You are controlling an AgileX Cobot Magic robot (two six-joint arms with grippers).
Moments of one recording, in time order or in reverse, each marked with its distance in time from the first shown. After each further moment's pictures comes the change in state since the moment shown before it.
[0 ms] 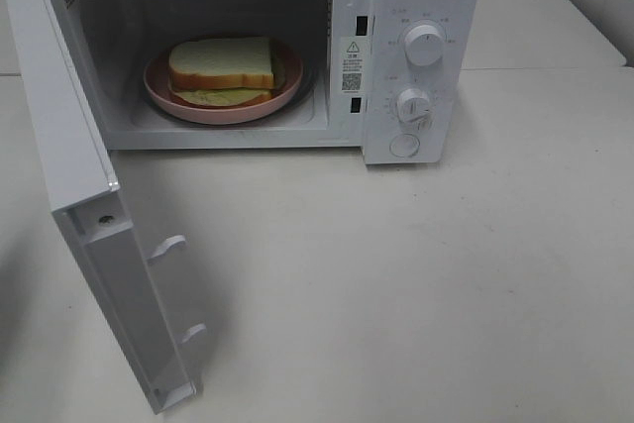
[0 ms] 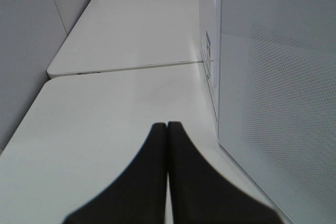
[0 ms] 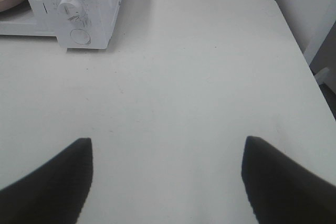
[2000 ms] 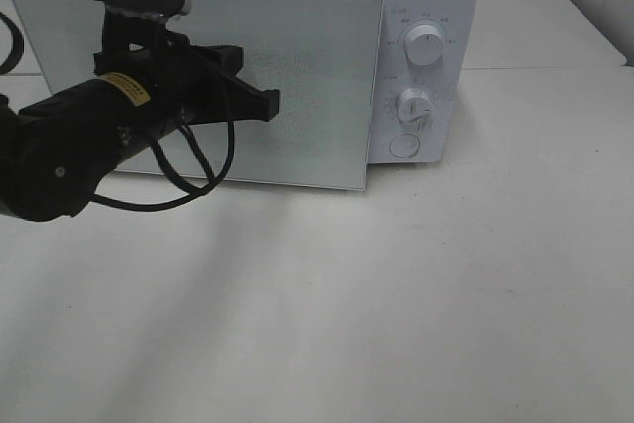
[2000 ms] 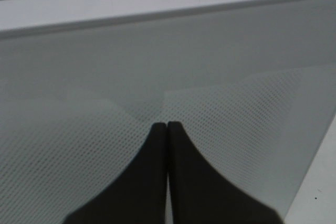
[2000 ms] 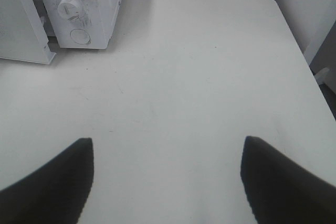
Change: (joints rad) left arm -0.721 0.724 -0.588 -0.379 -0.179 0.148; right arm 0.000 0.000 0.000 0.000 0.000 0.000
